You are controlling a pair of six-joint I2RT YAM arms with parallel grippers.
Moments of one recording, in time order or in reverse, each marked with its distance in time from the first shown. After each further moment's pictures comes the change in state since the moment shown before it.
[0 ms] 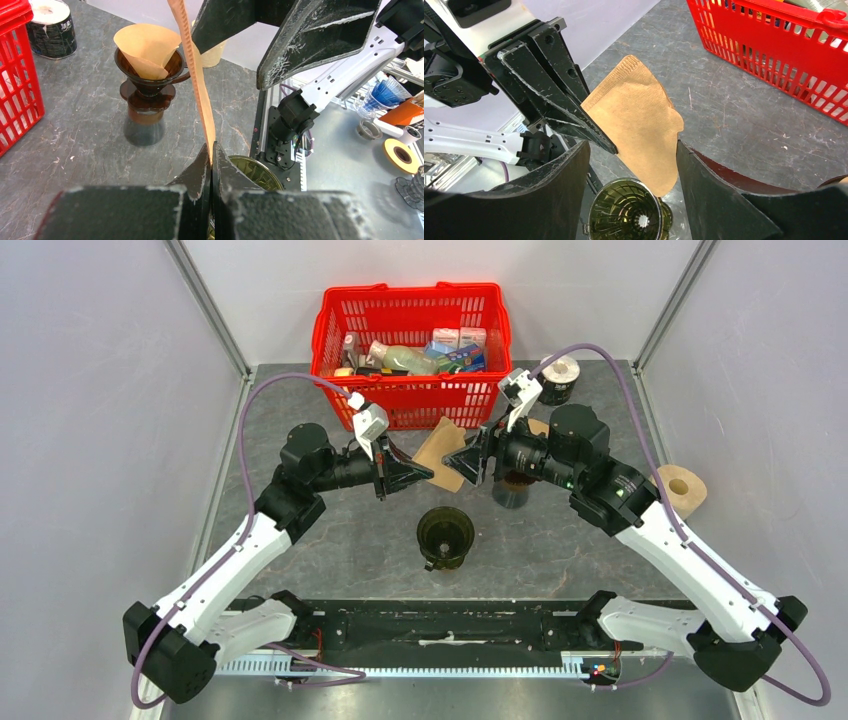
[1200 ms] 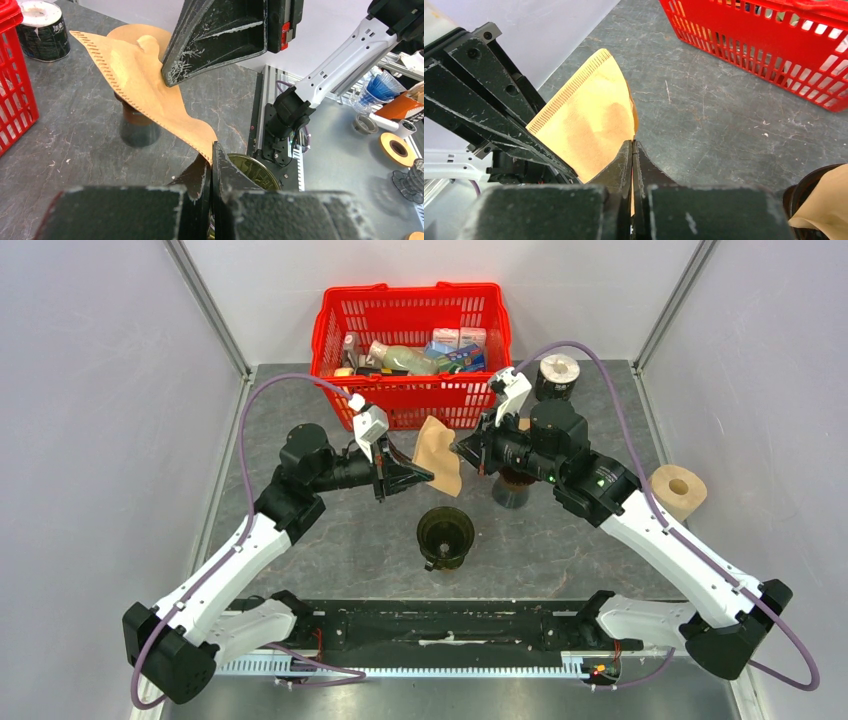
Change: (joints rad) left arm 0.000 -0.003 -0.001 0.002 0.027 0.006; right arm 0.000 0.071 0.000 0.001 0.091 0.007
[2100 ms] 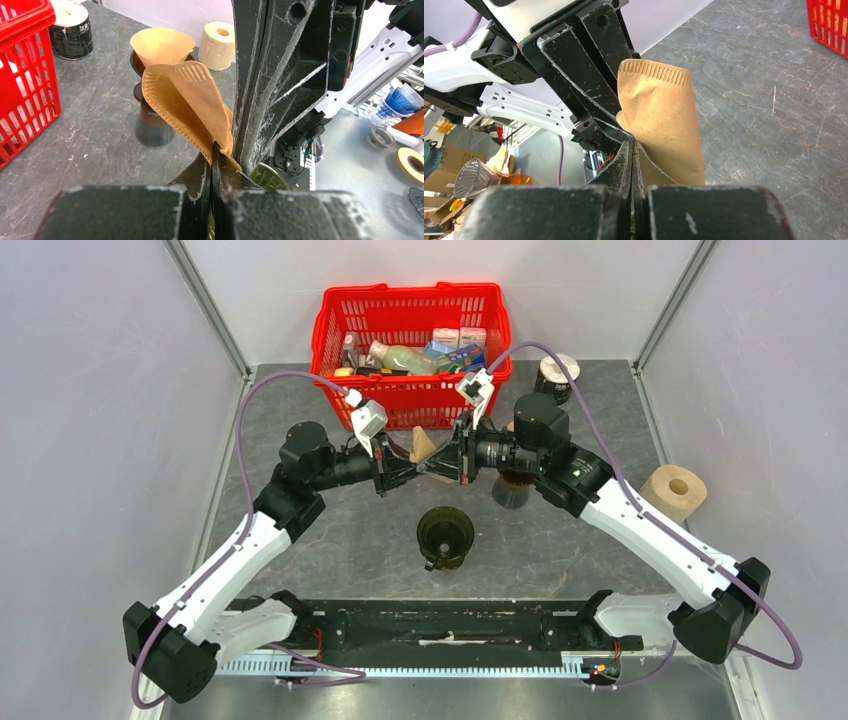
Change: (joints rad) left arm 0.005 0.011 0.012 -0.007 -0.064 0.002; right arm 0.002 0.095 -0.007 0.179 -0.414 0.107
